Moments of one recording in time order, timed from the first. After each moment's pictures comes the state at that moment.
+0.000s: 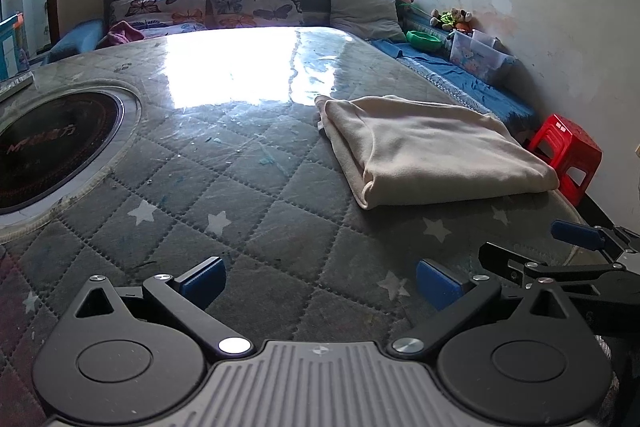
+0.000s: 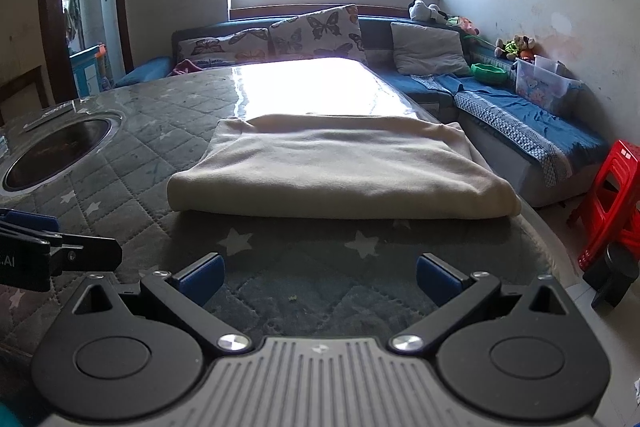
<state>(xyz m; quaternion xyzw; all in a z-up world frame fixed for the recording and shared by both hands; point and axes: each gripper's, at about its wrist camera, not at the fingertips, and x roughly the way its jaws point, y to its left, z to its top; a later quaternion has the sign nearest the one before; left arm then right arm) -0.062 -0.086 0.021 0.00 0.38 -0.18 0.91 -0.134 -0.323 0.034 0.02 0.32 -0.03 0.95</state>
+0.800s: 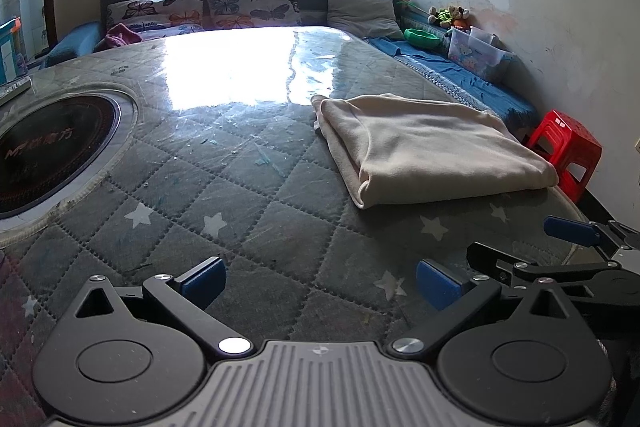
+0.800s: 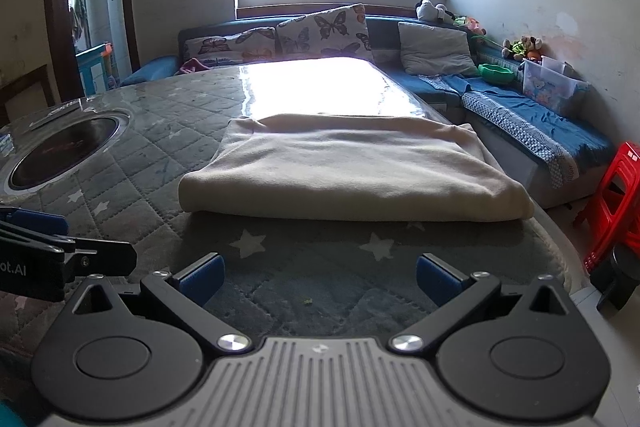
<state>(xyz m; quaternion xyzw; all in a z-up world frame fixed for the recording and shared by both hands) -0.062 -0.089 0.020 0.00 0.38 -0.19 0.91 -0.131 -0.316 0.034 0.02 0.32 -0.02 0.95</state>
